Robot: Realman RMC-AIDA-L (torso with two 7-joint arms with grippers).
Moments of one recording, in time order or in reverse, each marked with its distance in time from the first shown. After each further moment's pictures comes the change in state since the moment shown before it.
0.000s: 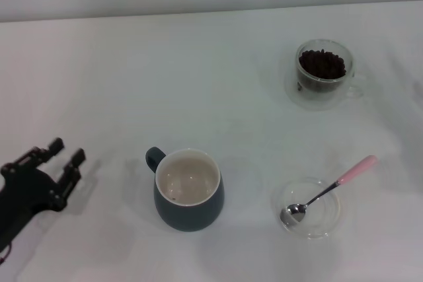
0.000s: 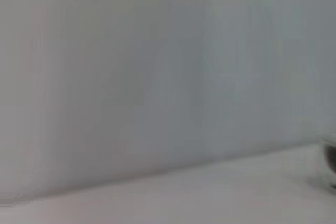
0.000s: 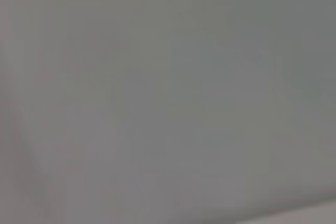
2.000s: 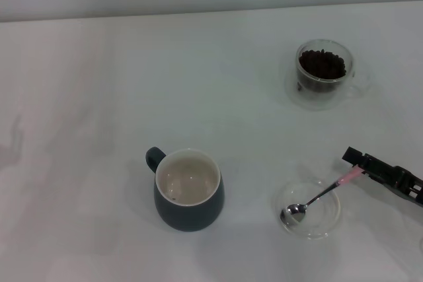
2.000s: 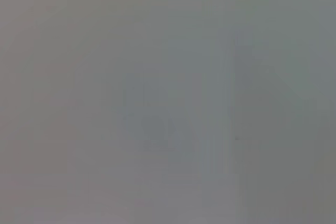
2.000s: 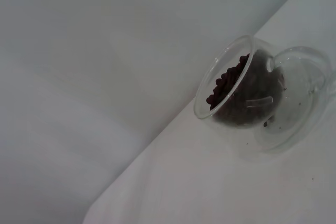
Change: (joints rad) left arm 0.040 0.008 -0.001 0.082 -0.473 0.150 0.169; right arm -0.049 0.000 -0.073 0.066 -0.483 0.223 0.661
